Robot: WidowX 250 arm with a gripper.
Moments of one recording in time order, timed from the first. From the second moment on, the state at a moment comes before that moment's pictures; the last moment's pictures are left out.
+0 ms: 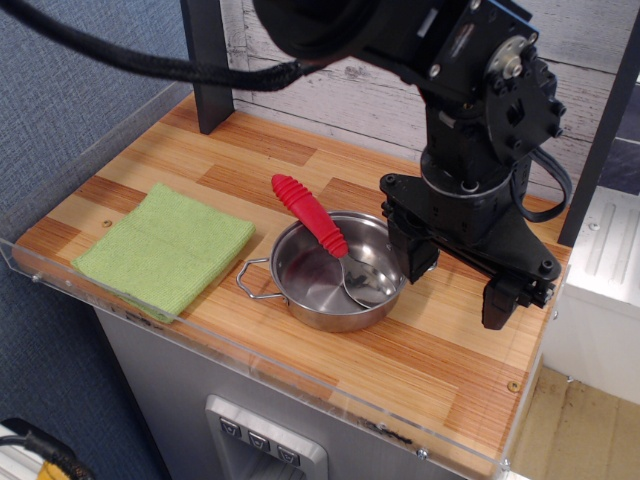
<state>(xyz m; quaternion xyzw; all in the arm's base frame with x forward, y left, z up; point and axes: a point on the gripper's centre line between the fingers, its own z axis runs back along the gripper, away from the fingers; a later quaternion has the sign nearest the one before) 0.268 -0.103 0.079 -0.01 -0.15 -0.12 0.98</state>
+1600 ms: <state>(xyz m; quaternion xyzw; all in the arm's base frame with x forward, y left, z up) 0.252 0.111 0.053 0.06 -0.06 0.10 0.99</state>
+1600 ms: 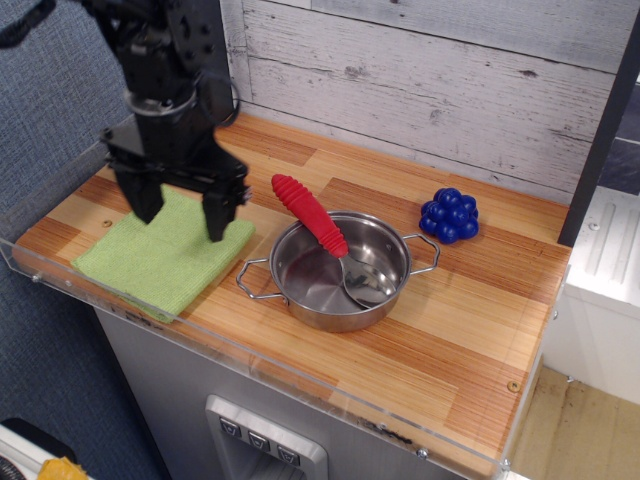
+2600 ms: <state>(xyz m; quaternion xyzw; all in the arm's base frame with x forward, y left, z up) 0.258 0.138 0.011 0.05 -0.07 0.09 0.99</state>
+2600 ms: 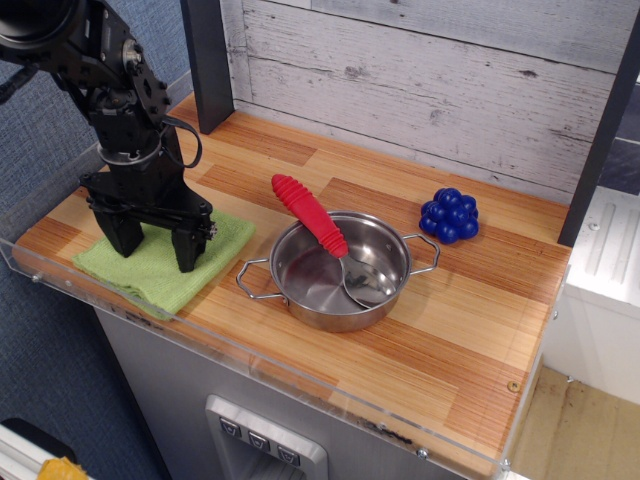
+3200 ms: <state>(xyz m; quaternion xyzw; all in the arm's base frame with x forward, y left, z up) 0.311 0.141 0.011 0.04 -0.11 0.11 0.99</state>
